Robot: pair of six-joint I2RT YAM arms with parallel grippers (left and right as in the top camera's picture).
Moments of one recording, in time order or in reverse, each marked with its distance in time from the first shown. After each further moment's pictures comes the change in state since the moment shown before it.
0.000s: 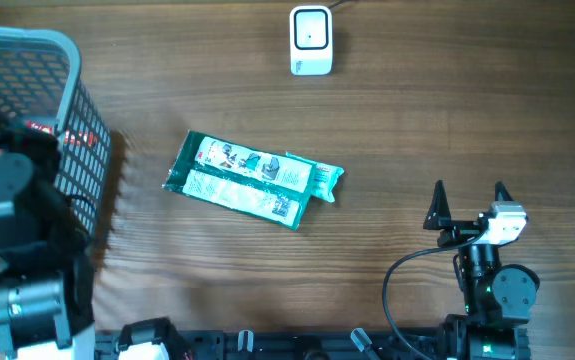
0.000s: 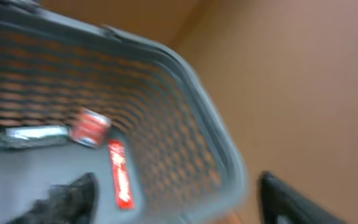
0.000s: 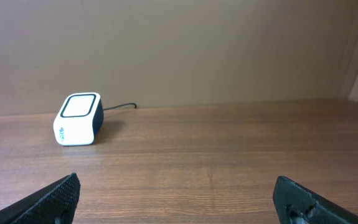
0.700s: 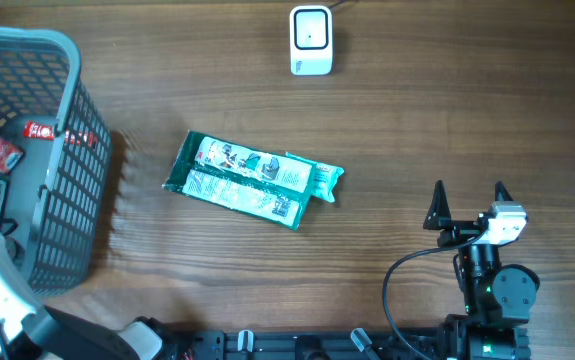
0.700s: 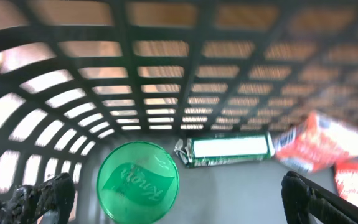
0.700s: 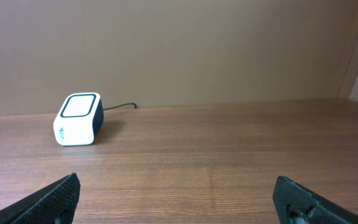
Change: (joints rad) left arm 0.647 0.573 0.000 0.030 0.257 0.393; right arm 0.000 0.000 0.000 0.000 0.000 0.000
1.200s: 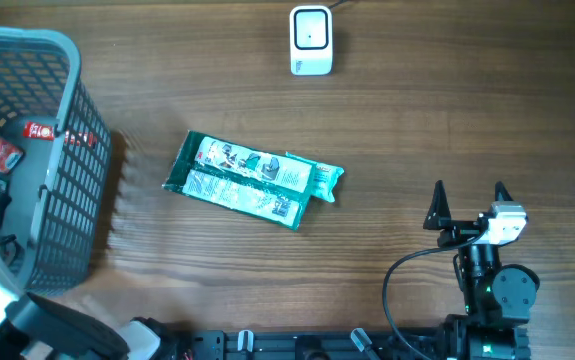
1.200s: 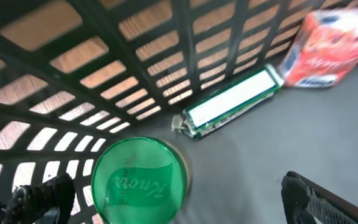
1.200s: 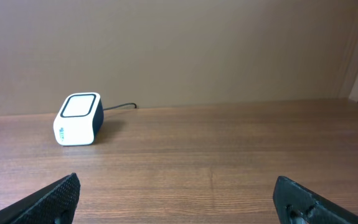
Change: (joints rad) left arm 0.046 0.056 0.000 -0.033 0.135 0.428; right arm 0.000 0.000 0.000 0.000 0.000 0.000
